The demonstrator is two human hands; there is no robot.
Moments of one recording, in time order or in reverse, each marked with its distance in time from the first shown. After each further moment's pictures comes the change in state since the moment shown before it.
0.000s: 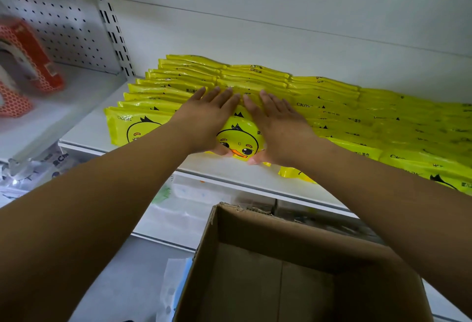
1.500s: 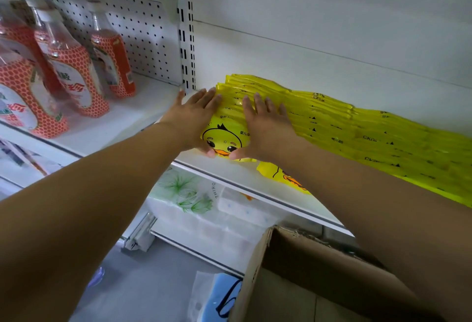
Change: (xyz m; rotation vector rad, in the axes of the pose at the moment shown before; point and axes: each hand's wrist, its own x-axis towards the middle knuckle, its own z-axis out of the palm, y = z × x) left_hand -0.068 -0.141 0.027 -0.026 -0.123 -0.283; right_hand 0.107 -0.127 -0.024 0.010 -0.001 -0.007
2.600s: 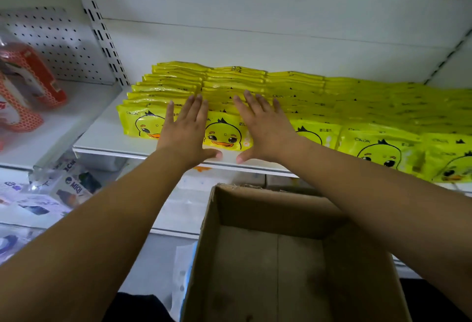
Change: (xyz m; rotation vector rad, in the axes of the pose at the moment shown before) left_hand -0.047 0.157 -0.030 -0.009 0.102 0.061; right_hand -0.150 0.101 0.002 -0.043 -0.014 0.101
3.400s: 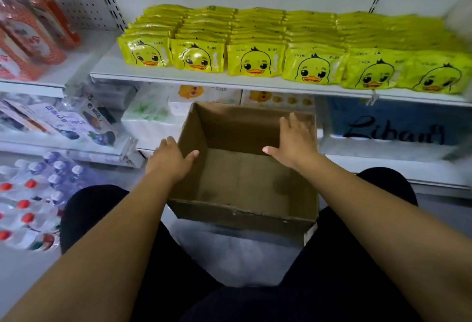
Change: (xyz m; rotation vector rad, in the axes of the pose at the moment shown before) left_hand -0.273 0.122 0.004 -0.450 -0.349 -0.495; right_hand -0.307 0.025 0.066 0.413 -0.161 0.381
